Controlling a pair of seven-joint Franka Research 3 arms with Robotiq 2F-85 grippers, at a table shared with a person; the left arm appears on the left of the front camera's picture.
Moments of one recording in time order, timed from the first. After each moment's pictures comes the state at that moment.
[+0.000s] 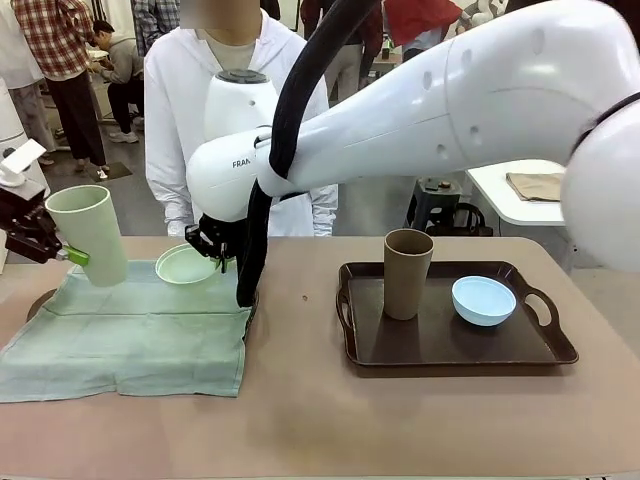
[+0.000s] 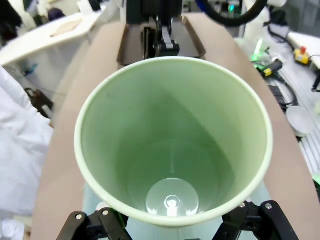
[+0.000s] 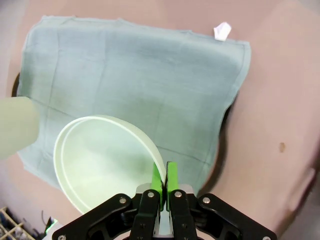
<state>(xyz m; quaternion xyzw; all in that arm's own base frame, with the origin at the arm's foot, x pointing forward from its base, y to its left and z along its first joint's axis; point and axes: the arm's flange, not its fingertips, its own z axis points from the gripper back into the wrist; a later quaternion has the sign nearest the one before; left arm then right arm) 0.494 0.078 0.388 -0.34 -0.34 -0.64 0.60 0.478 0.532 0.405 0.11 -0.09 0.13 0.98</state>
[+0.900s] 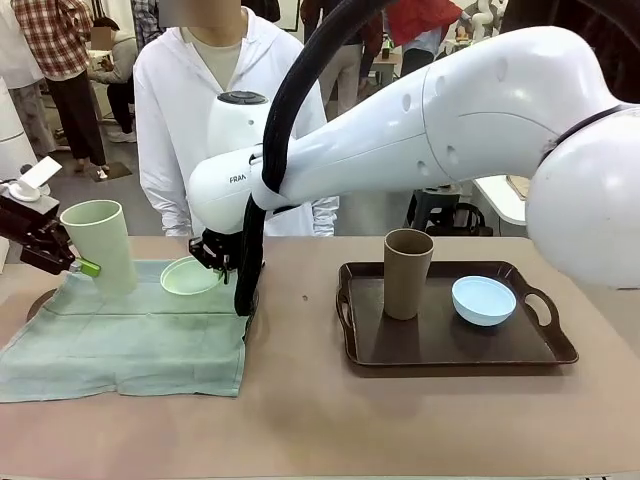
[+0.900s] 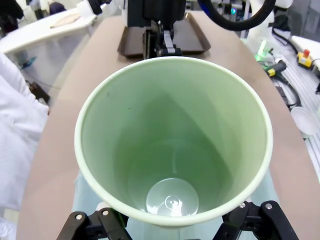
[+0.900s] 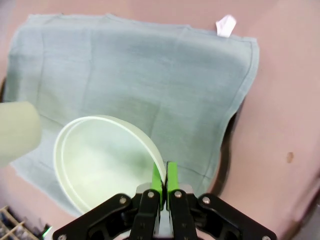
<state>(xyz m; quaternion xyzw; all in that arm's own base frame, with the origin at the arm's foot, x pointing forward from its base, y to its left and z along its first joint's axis) 0.503 0.073 0.356 -0.34 -0.33 -0.63 0.62 0.490 0.534 0.372 0.11 -0.07 0.13 0.98</state>
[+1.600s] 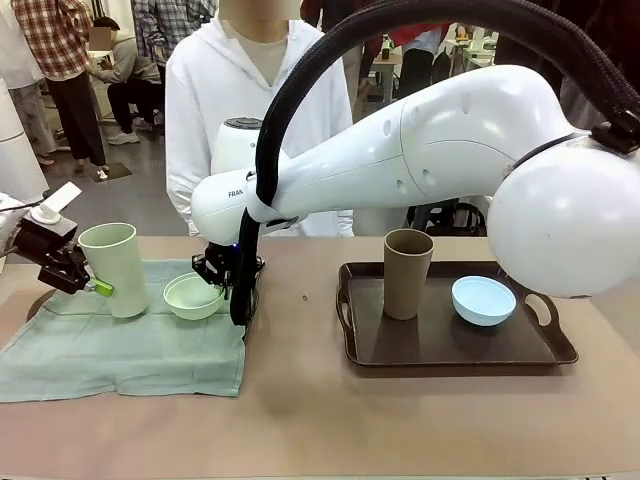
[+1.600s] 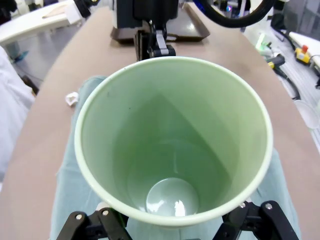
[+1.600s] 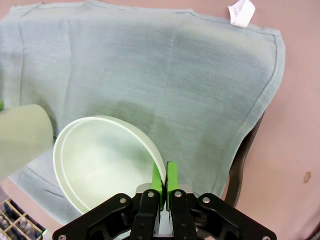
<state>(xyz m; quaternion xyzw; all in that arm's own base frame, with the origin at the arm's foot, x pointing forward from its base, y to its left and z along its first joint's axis) 0.512 0.063 0.311 -0.36 -0.31 -0.63 0.62 0.507 0.539 0.334 0.12 -0.04 0.13 0.98</state>
